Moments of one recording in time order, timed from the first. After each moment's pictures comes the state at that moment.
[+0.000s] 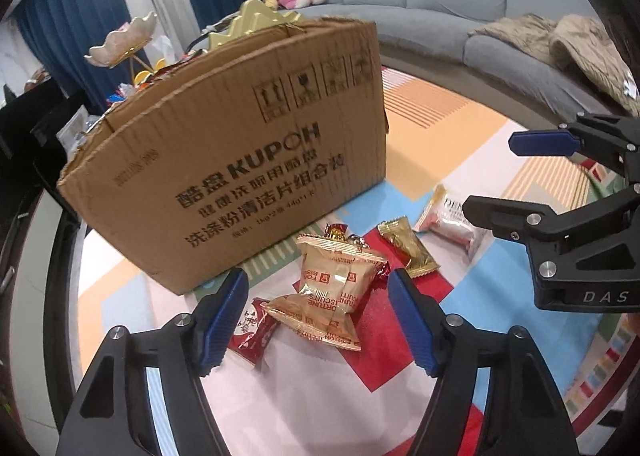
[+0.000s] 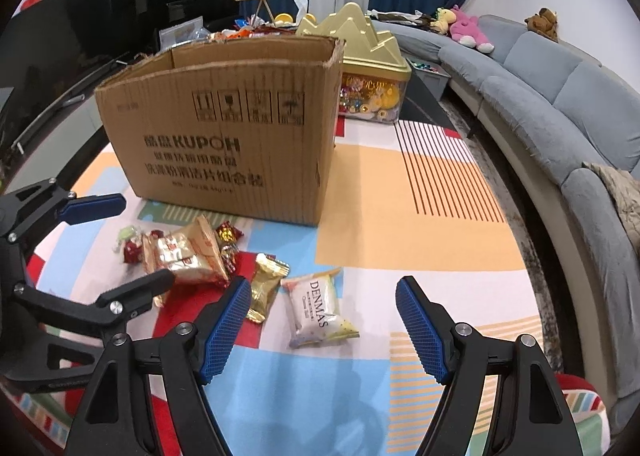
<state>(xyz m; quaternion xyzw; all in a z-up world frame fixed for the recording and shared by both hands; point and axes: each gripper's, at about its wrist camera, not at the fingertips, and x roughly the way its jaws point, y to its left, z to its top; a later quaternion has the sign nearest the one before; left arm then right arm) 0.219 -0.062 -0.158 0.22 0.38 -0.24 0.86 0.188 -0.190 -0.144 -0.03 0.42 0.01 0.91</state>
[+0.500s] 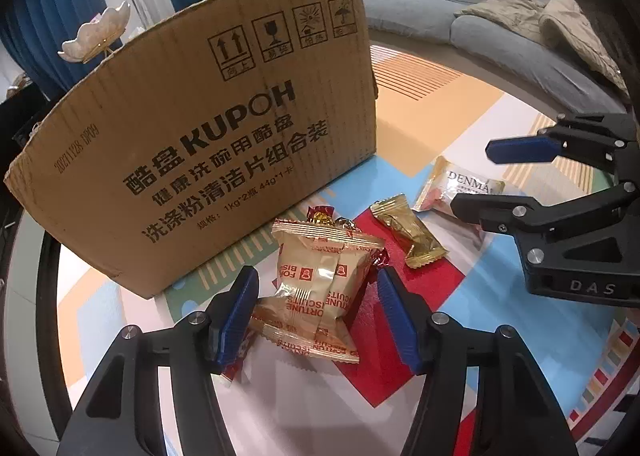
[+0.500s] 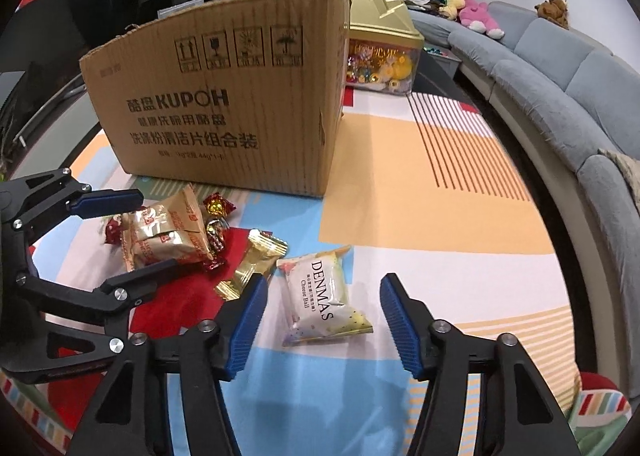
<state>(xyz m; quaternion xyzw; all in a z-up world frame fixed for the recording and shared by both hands) 0.230 -0.068 -0.187 0.23 0.40 -0.27 0.85 0.201 -0.194 -0.181 -0.02 0.45 0.03 0.89</state>
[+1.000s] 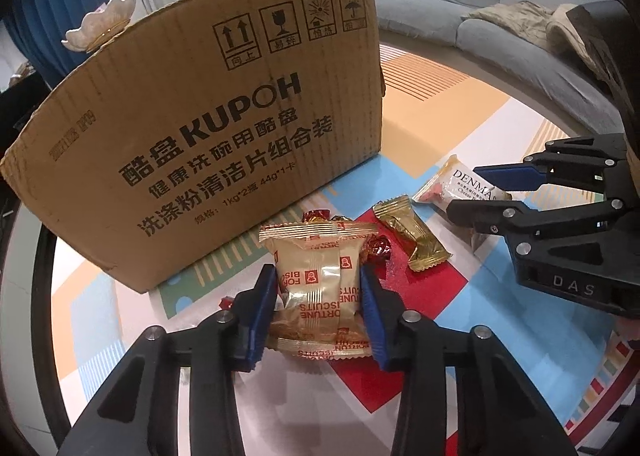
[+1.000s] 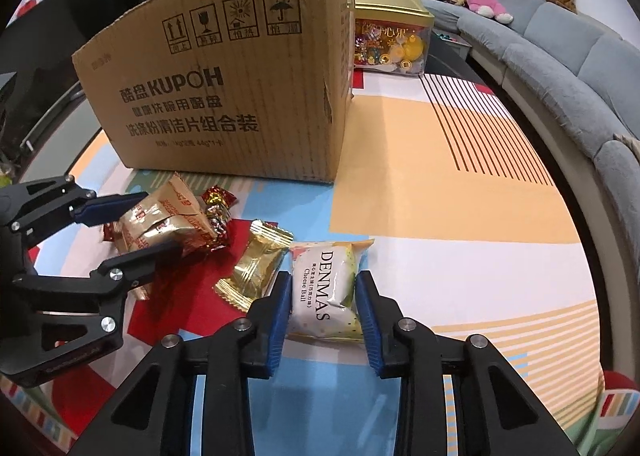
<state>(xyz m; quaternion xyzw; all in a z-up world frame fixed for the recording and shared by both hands) 0.229 -0.066 -0.190 0.21 0.41 -0.26 0.85 0.204 -0.197 -0.190 0.00 0.46 0.05 0.89</state>
